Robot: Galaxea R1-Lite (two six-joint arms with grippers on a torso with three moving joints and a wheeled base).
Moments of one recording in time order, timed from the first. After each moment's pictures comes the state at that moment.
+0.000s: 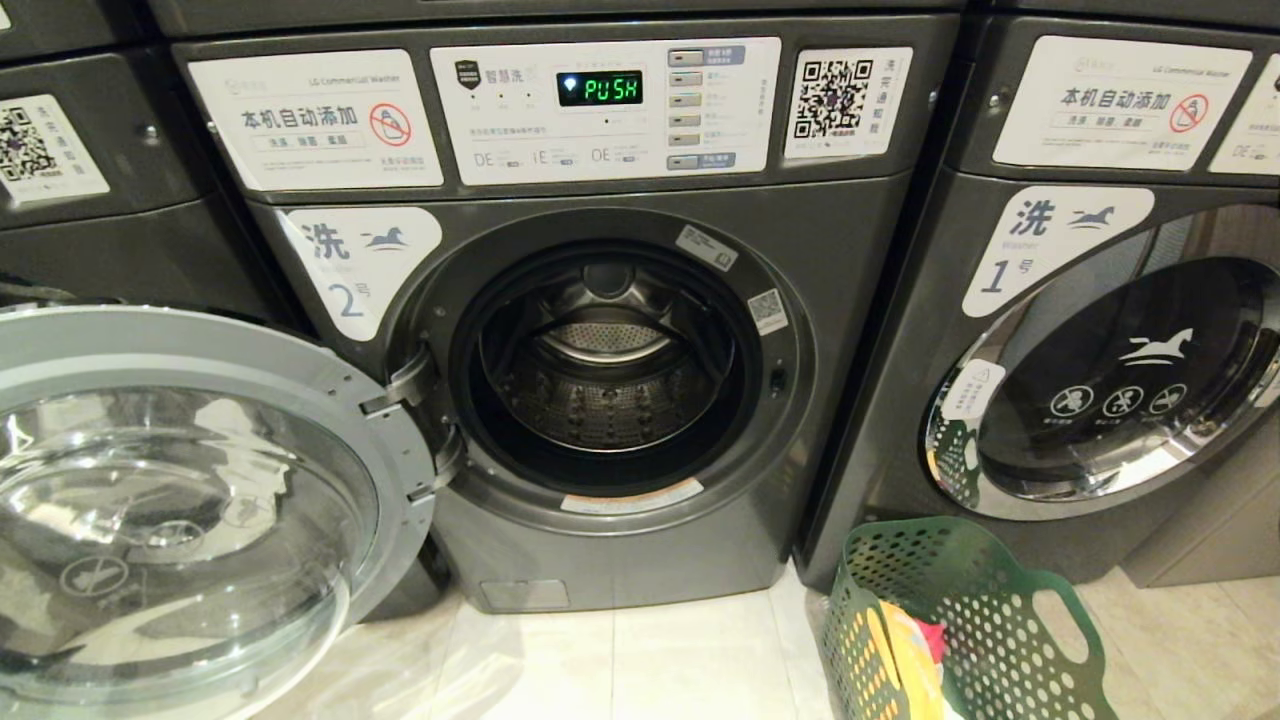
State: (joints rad) left arm 0.00 0.00 0.00 0.00 -0.04 0.09; right arm 0.00 0.00 -0.02 0.04 0.01 -0.06
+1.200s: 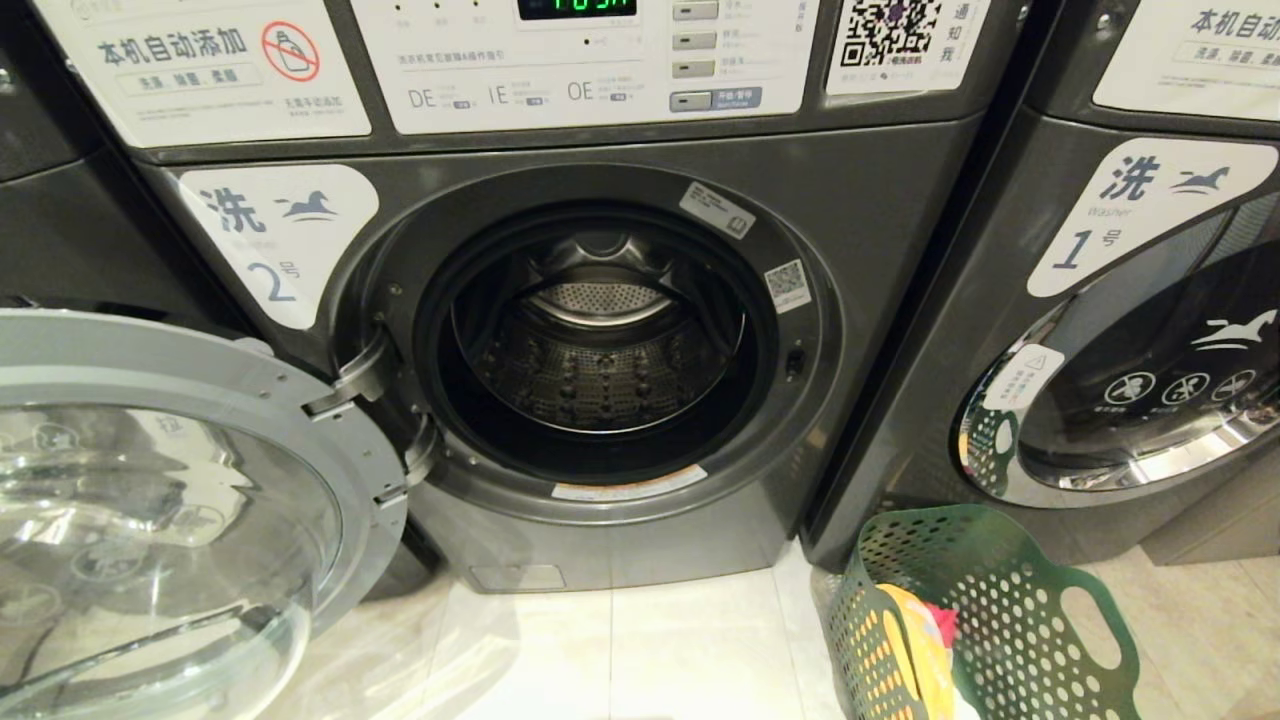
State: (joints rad) left arm 0.00 0.00 0.00 0.00 -0.04 0.08; right arm 0.00 0.00 -0.02 0.04 0.01 -0.06
